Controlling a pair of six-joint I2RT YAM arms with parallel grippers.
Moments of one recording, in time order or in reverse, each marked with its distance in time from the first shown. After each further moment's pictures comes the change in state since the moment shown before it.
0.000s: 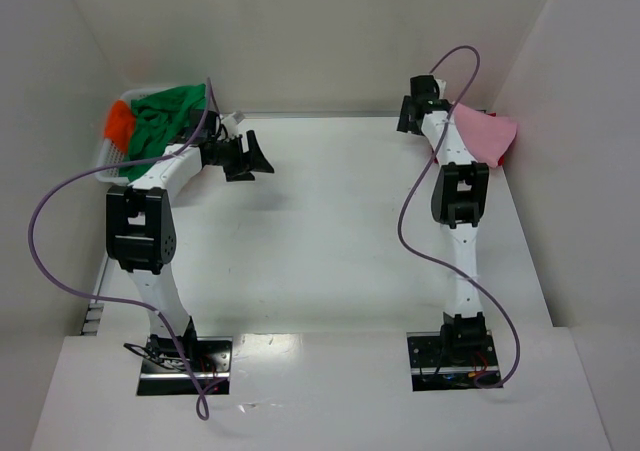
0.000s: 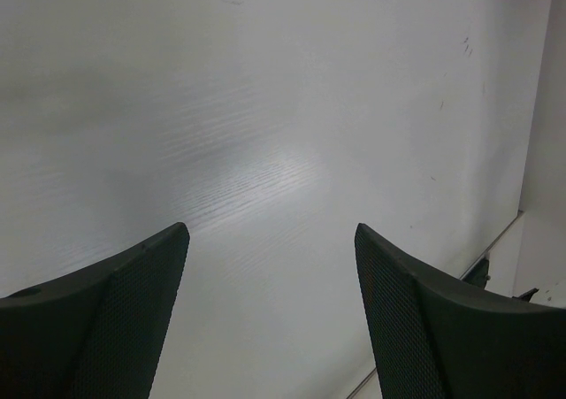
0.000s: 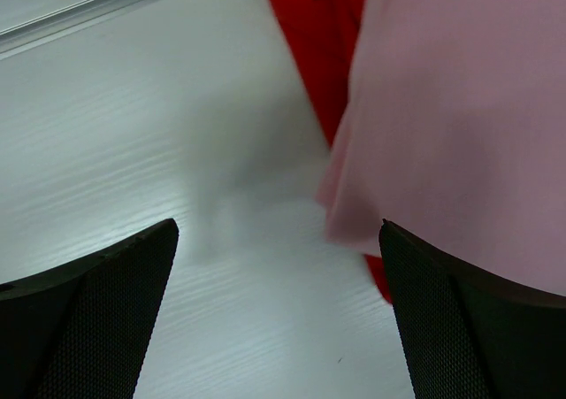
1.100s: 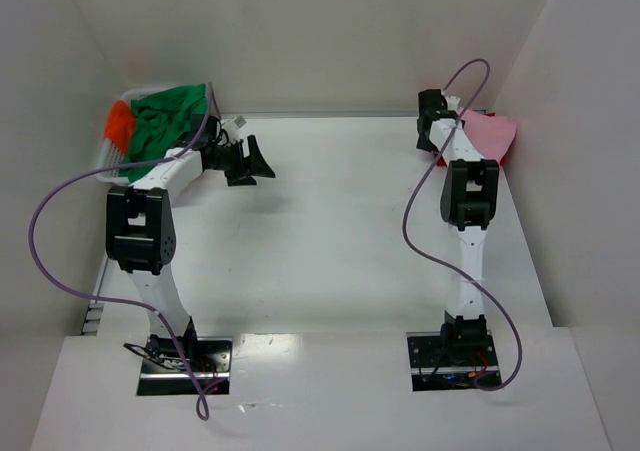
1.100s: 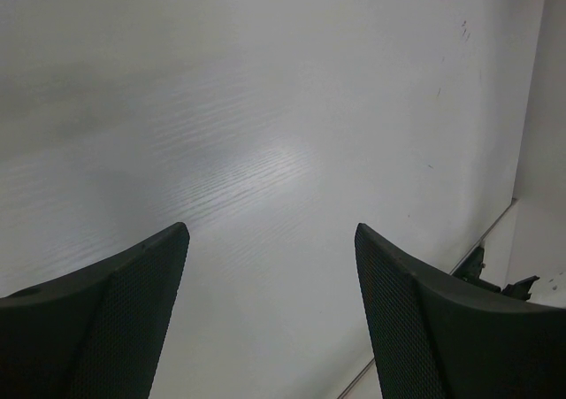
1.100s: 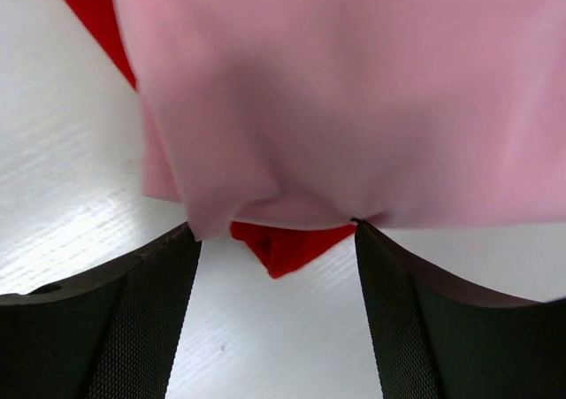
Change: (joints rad) left arm 0.000 -0.006 -0.047 0.024 0.031 0.003; right arm -0.048 -0.091 -0.257 0.034 0.198 0.018
